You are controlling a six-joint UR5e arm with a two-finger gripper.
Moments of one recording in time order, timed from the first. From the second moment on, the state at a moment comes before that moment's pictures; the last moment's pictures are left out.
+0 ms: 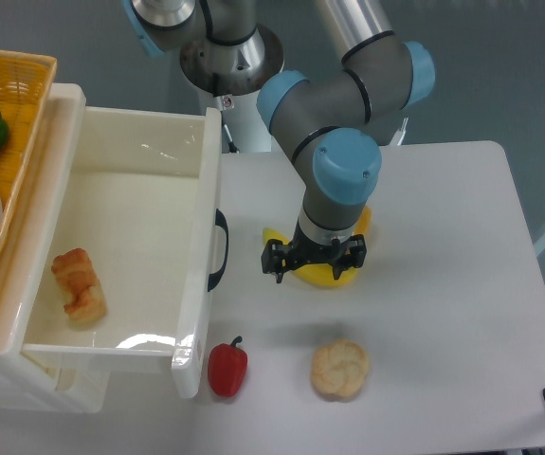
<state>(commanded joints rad) 2.50 -1.93 -1.63 -1.18 1.41 0.38</state>
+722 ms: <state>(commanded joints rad) 2.48 -1.95 -1.63 -1.17 1.38 0.38</state>
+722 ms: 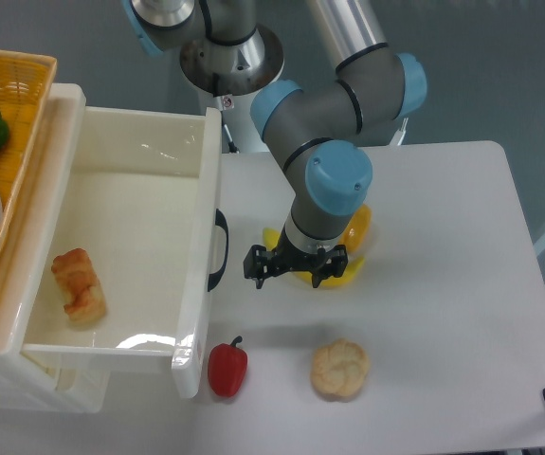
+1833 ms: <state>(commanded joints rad) 2.45 -1.95 -1.63 -1.17 1.35 0.38</state>
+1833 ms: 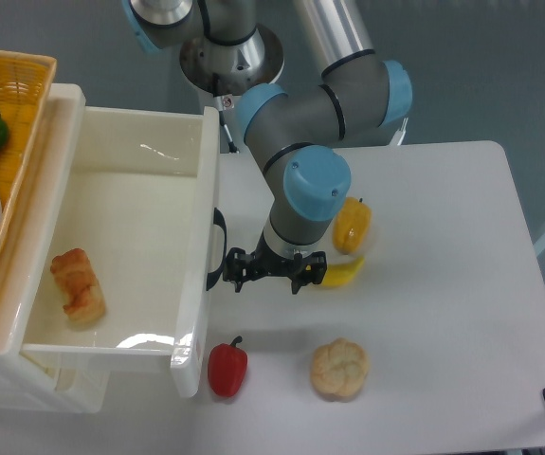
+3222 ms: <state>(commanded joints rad) 2.41 -1.92 -1.63 -1.18 1.29 0.38</state>
